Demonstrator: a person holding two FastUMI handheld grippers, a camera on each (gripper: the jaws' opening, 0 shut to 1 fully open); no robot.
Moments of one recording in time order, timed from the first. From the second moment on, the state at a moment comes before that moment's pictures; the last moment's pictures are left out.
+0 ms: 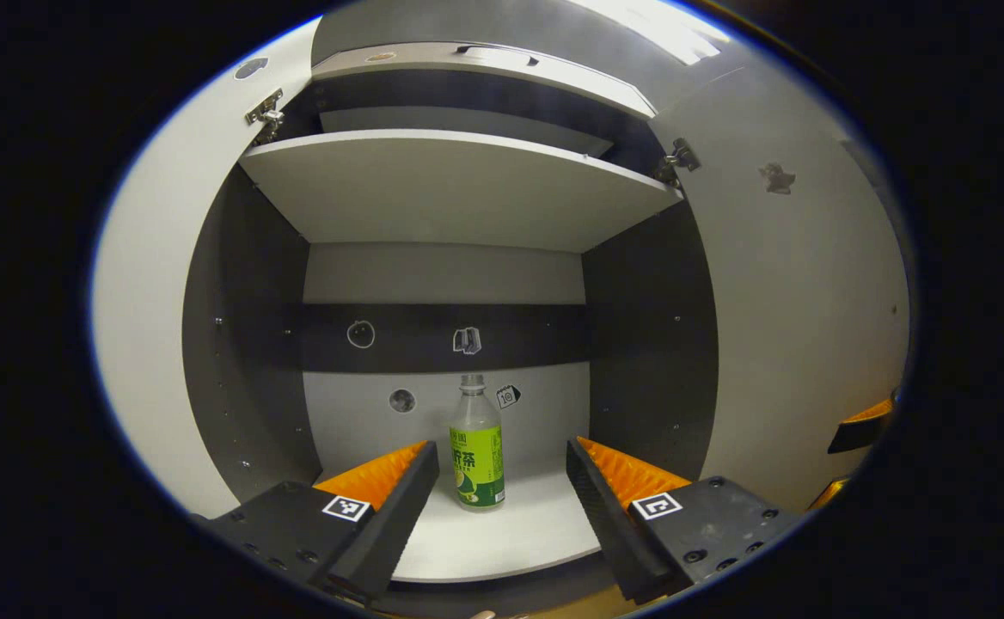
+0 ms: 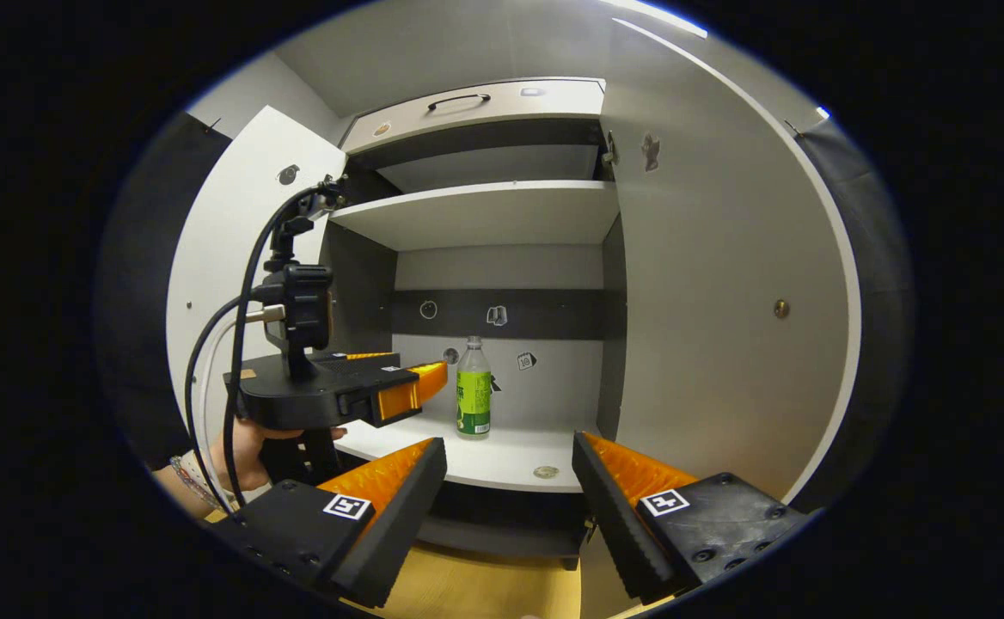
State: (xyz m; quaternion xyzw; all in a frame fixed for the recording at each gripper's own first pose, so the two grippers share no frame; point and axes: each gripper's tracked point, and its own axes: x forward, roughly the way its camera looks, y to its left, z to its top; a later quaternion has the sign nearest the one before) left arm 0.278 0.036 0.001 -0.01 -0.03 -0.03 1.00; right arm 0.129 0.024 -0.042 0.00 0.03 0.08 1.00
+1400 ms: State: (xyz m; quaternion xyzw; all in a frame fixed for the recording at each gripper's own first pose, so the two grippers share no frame) left arm 0.445 0.060 -0.062 -0.05 0.01 0.00 1.00; right arm 0.182 0.050 -0.100 0.01 0.09 0.16 0.98
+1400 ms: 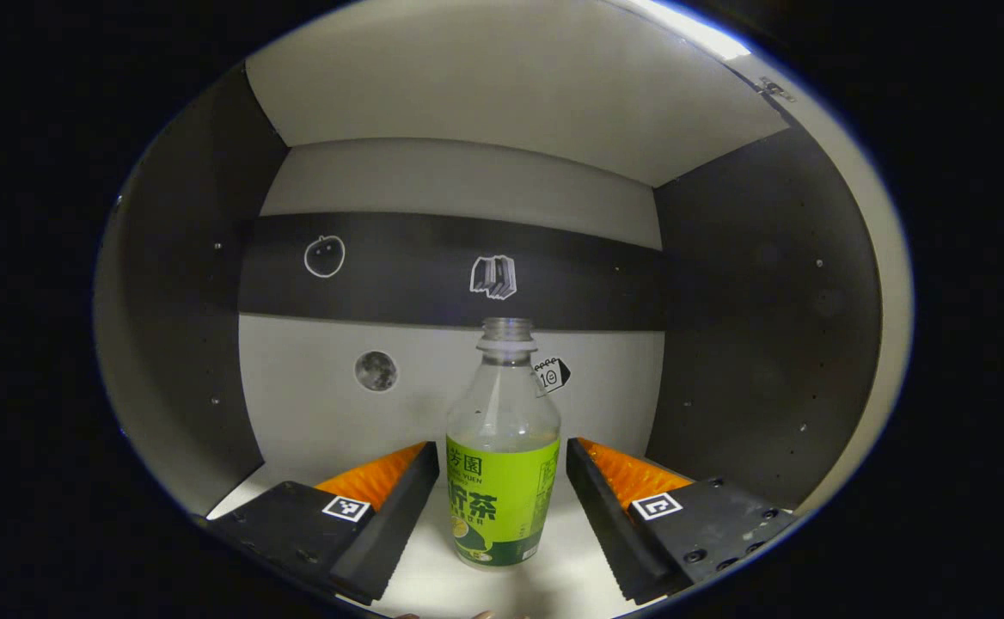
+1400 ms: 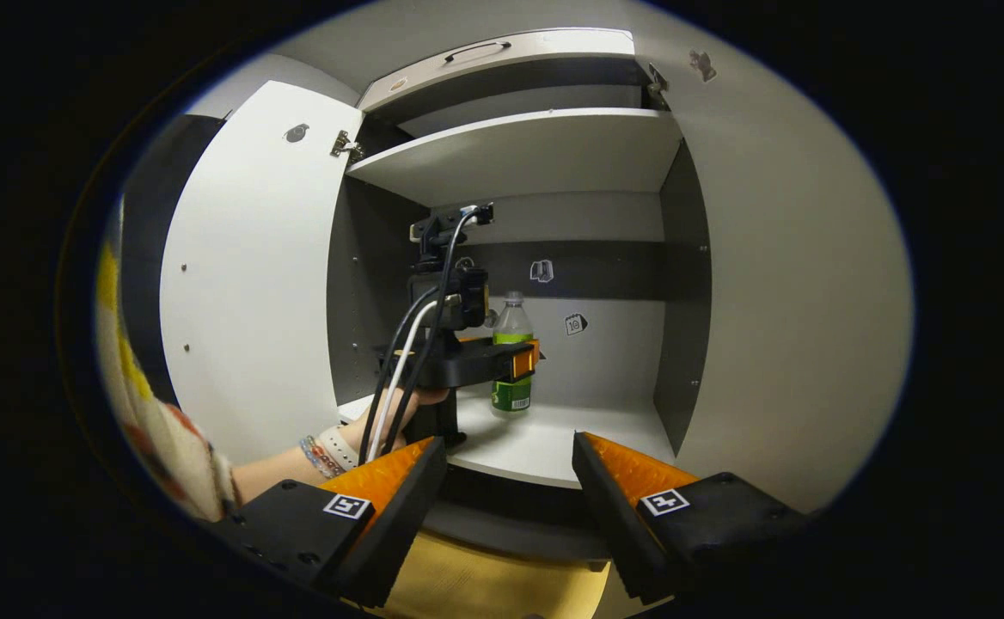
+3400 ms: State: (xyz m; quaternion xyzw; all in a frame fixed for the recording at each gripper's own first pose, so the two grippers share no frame) left arm 0.120 0.007 -0.046 -0.05 0.00 -0.09 0.99; right arm -0.041 0.055 -0.038 0.00 0.05 0.06 1.00
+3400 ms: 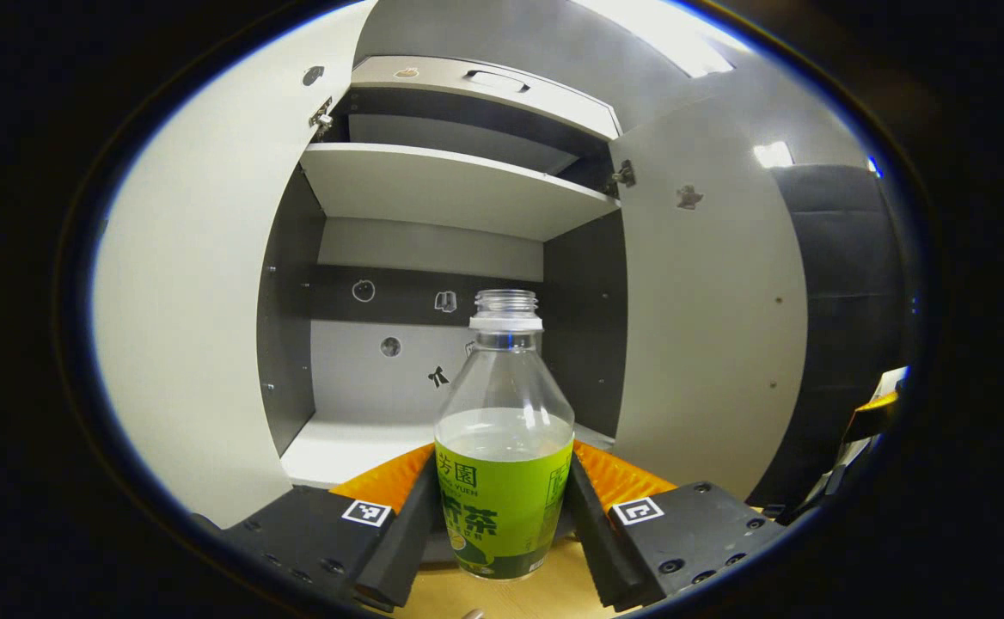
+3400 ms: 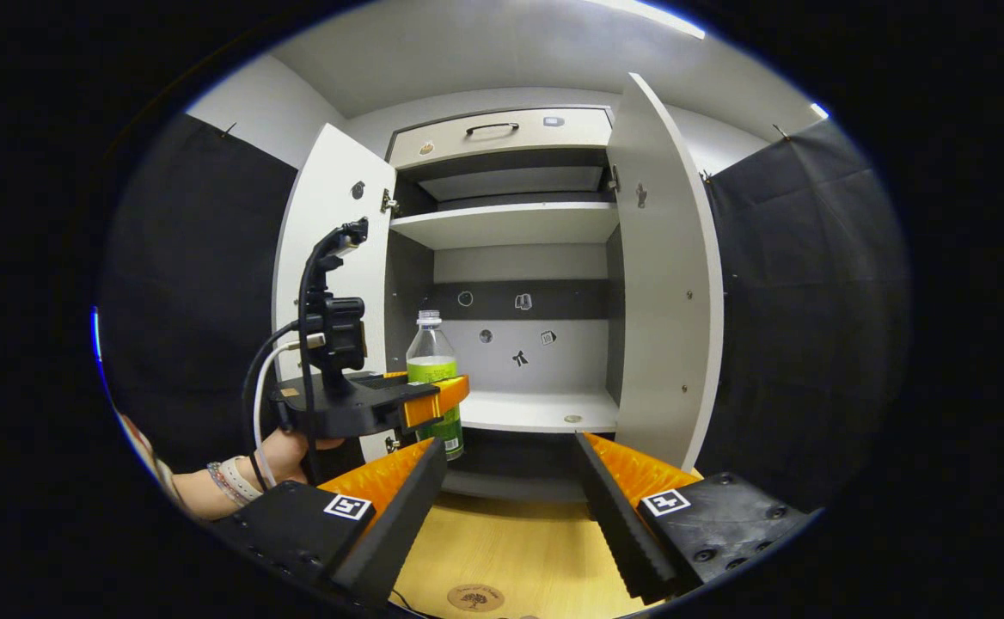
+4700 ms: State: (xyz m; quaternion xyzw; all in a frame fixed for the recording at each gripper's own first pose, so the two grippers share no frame) left arm -0.002 -0.091 -0.293 -0.08 0.05 -0.05 0.99; right arm -0.030 -0.008 -0.161 -0.02 0.13 0.16 0.98
